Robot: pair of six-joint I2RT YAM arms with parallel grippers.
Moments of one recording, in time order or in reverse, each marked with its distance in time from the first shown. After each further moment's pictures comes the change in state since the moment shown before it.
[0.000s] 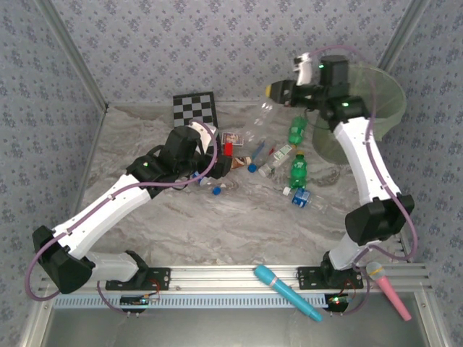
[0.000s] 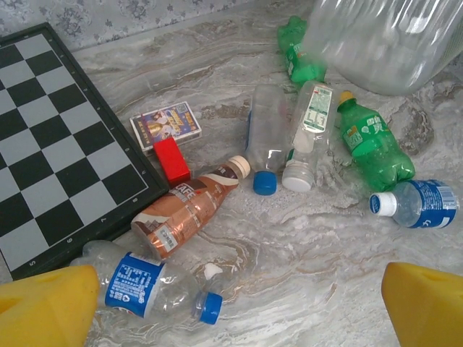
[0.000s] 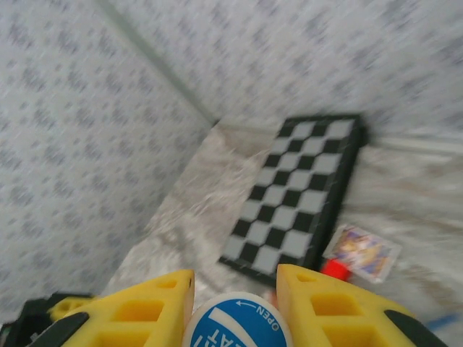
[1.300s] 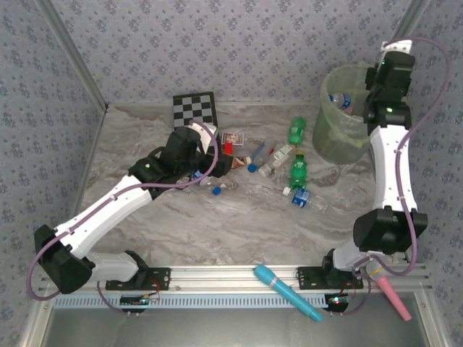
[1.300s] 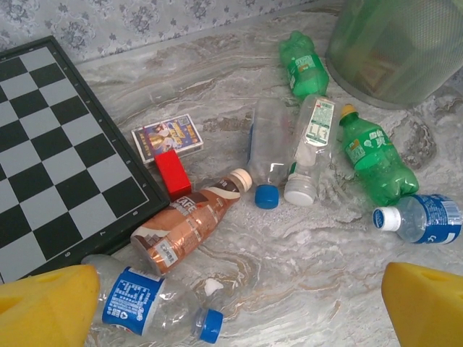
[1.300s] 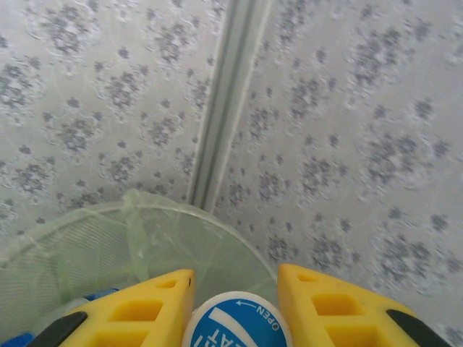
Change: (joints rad) left arm 0.007 -0.001 -0.043 0.077 -0.008 0.000; right arm -0.292 -0.071 -0.090 0.275 1.046 -0.517
